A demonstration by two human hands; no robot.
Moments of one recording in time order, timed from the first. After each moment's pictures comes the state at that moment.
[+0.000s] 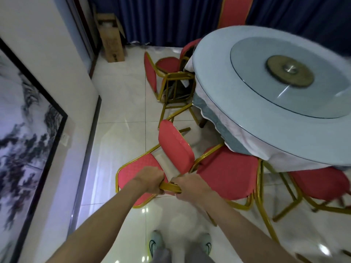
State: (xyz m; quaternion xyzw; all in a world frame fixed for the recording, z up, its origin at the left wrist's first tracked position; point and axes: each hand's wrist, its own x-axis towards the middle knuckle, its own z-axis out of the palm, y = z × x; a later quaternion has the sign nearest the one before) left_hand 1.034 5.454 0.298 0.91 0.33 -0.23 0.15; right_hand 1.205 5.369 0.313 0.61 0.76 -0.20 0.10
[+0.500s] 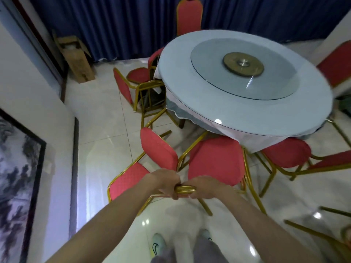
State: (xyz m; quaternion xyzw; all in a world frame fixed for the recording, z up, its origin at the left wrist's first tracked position) left_hand 1.126 5.399 0.368 0.94 0.13 -0.27 0.17; right_hand 1.282 5.284 0.371 0.65 0.66 -0.37 0.10
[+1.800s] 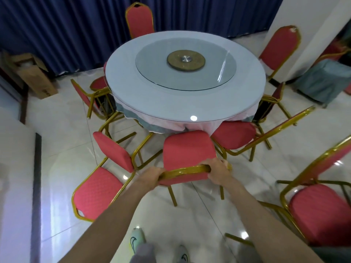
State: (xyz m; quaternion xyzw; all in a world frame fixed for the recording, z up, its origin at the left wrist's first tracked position) left_hand 1.343 5.183 0.366 0.92 0.27 -0.12 0.24; right_hand 1.577 5.015 0.385 0.83 0.50 -0.22 -0.07
